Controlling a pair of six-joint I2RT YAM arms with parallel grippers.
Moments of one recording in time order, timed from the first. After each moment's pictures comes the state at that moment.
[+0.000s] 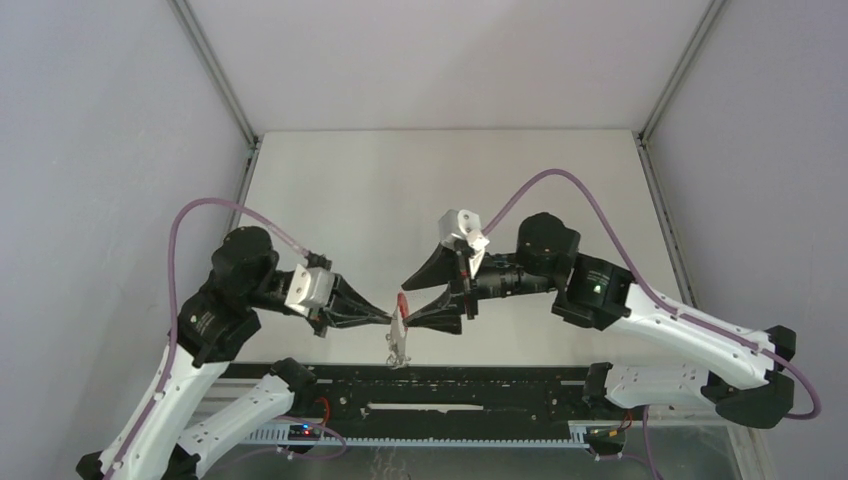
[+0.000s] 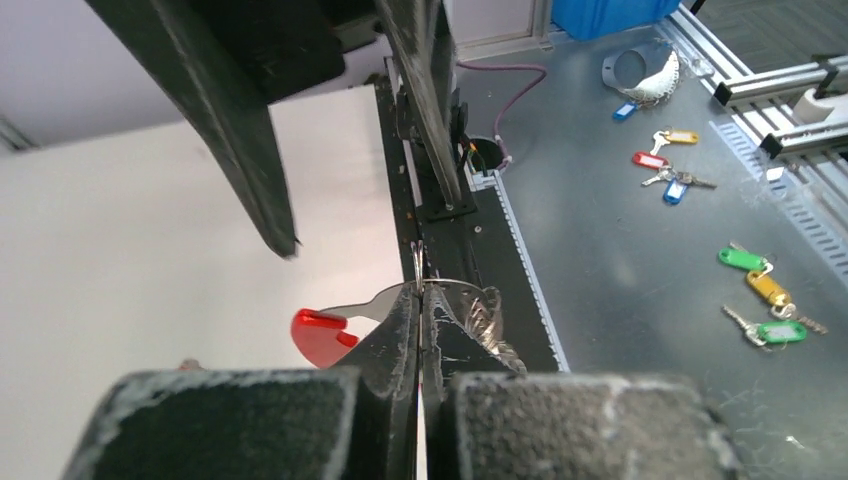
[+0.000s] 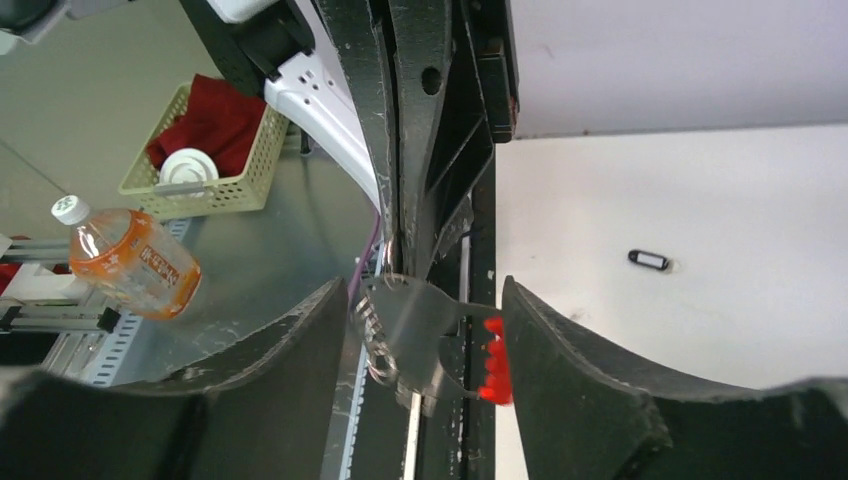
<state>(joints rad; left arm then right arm) -0.59 0.69 1.09 -0.66 1.12 0.29 1.14 1.12 1.23 -0.18 -0.51 0.11</state>
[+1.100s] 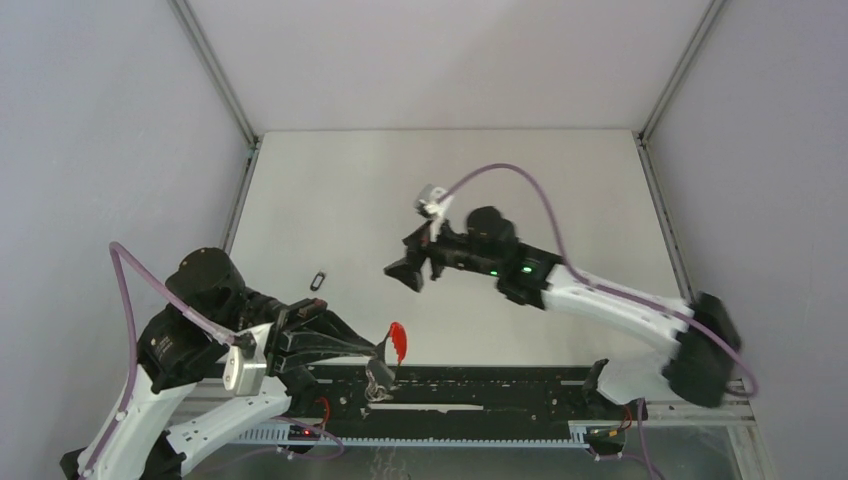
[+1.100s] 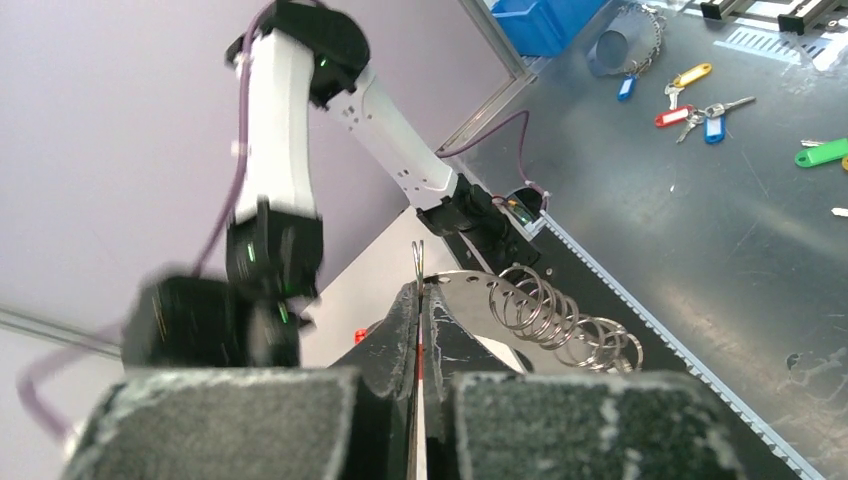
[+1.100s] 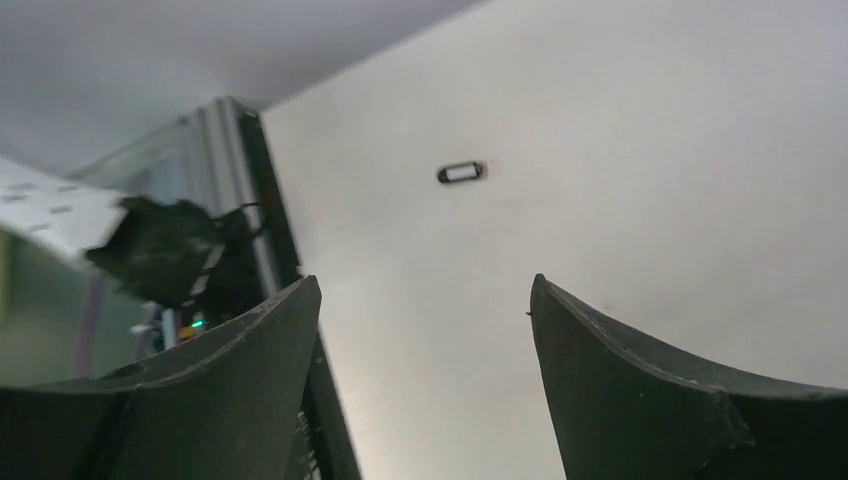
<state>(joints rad) -0.75 0.61 1.20 -0.67 1.23 0.74 0.97 1.25 1.02 0.10 -0.26 0.17</state>
